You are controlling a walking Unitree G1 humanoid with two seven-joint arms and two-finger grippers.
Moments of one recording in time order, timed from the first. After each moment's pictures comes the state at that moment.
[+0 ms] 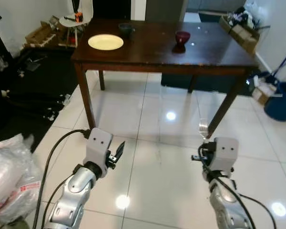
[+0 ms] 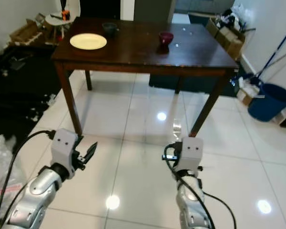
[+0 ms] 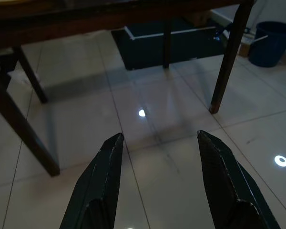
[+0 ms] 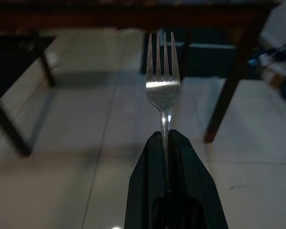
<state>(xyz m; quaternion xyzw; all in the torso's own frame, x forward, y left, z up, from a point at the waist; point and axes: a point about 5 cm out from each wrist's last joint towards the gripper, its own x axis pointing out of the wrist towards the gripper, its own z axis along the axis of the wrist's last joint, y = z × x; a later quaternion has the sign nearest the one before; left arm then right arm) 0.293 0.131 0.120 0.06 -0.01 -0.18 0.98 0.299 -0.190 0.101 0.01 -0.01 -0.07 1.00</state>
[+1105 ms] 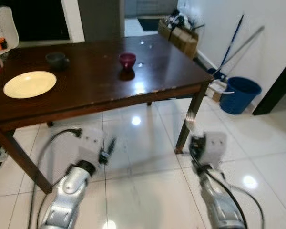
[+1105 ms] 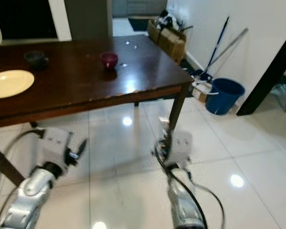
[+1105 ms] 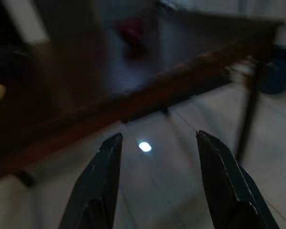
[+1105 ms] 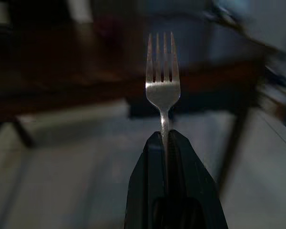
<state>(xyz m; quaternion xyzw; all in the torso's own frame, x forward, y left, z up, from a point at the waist) 0.285 0.164 0.143 0.09 -0.07 -0.06 0.99 0.318 -0.129 0.126 0.04 -0.06 0.07 0.99</state>
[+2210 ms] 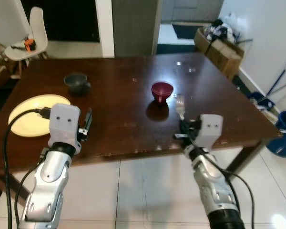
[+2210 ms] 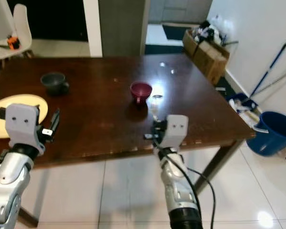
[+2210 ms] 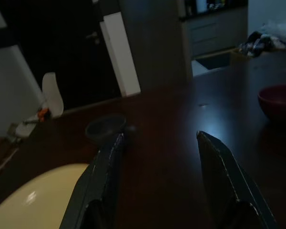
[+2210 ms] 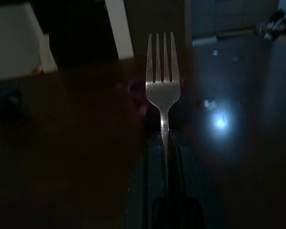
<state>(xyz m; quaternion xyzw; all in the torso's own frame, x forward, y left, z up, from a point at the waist) 0.289 0.182 0.200 0.11 -0.14 0.00 0.98 0.334 -0.140 0.144 0.09 -0.08 0.06 0.99</state>
